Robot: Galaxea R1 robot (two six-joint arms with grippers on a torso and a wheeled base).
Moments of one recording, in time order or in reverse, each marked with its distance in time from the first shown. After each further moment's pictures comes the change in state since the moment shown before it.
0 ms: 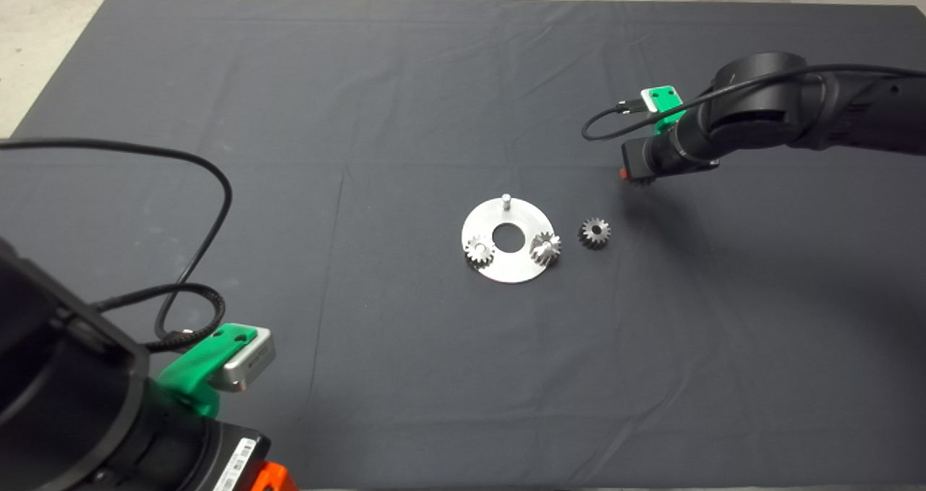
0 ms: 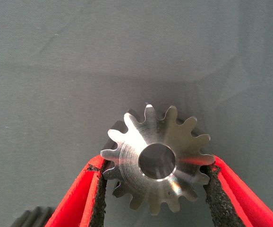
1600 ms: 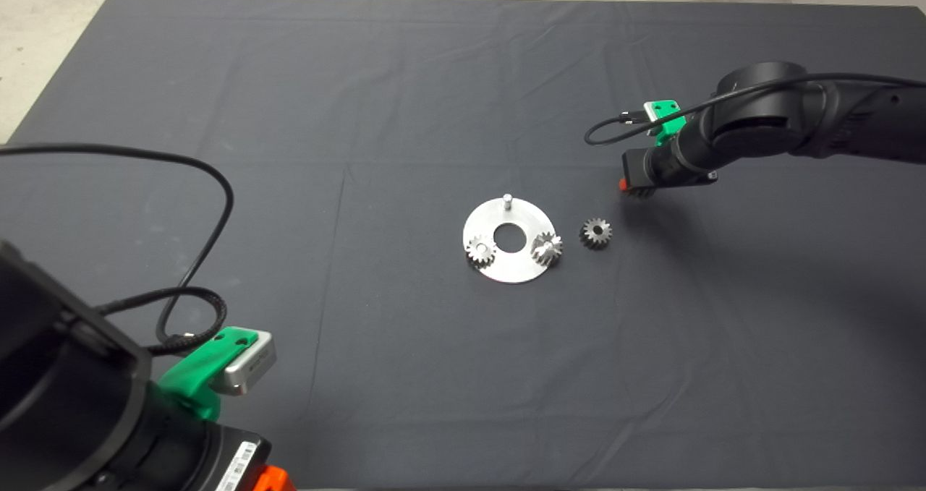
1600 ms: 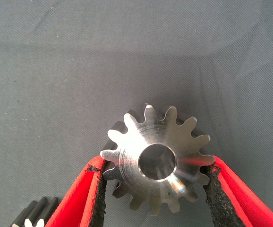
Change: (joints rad) left arm 0.011 0.000 0.000 0.000 0.000 0.000; right arm -0.022 -0.015 -0.001 0.044 0.022 0.046
